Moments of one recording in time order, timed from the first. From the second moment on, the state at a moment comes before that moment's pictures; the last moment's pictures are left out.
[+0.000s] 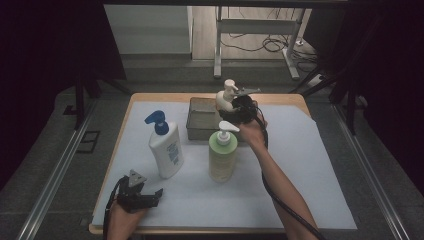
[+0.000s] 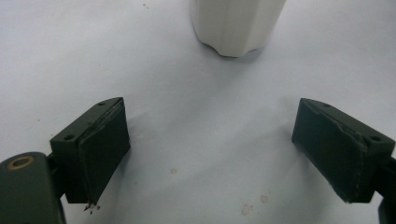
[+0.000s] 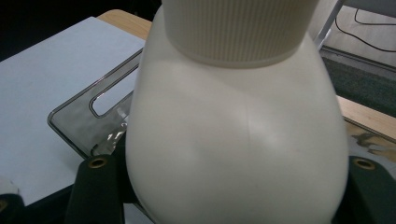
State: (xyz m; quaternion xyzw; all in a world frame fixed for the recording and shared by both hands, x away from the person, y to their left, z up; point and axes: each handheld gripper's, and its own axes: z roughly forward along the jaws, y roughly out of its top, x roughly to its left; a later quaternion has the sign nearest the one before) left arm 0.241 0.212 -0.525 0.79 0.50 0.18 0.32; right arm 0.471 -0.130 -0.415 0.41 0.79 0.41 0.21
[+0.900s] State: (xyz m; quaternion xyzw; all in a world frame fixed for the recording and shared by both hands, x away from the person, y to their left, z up) left arm 0.241 0.212 -0.525 0.79 0.50 0.18 0.32; right arm 0.446 -0.160 -0.419 0.38 0.81 0.41 0.18
